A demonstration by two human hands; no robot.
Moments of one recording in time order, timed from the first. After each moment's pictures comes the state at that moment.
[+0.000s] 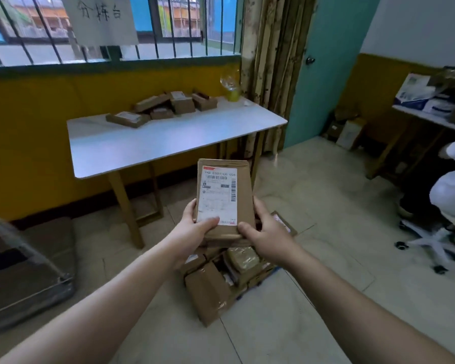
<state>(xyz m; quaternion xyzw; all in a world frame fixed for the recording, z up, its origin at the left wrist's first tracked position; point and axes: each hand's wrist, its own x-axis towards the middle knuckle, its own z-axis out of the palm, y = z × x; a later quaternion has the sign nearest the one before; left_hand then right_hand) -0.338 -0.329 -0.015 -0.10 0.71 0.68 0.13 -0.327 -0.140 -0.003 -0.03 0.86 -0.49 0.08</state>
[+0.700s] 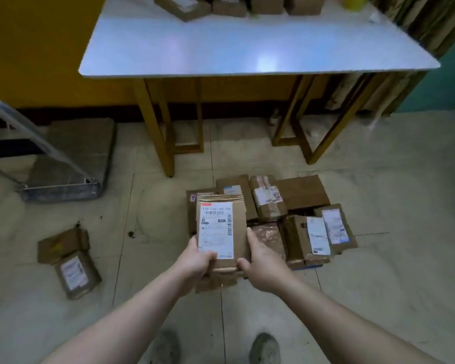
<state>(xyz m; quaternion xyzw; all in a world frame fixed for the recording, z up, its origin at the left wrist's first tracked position) -0.443 -0.288 -0.278 -0.43 0.61 0.64 0.18 -0.509 -0.130 -0.253 -0.16 0.90 -0.20 0.36</state>
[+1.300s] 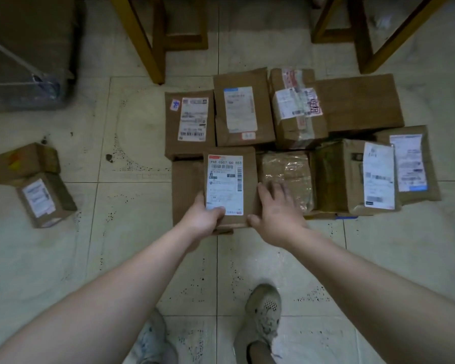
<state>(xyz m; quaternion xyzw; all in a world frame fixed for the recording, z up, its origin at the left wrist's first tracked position) -0.477 -0.237 -0.537 -0.48 0.60 0.61 0.18 -0.567 -0.088 -0.518 -0.24 0.90 -0.03 0.36</state>
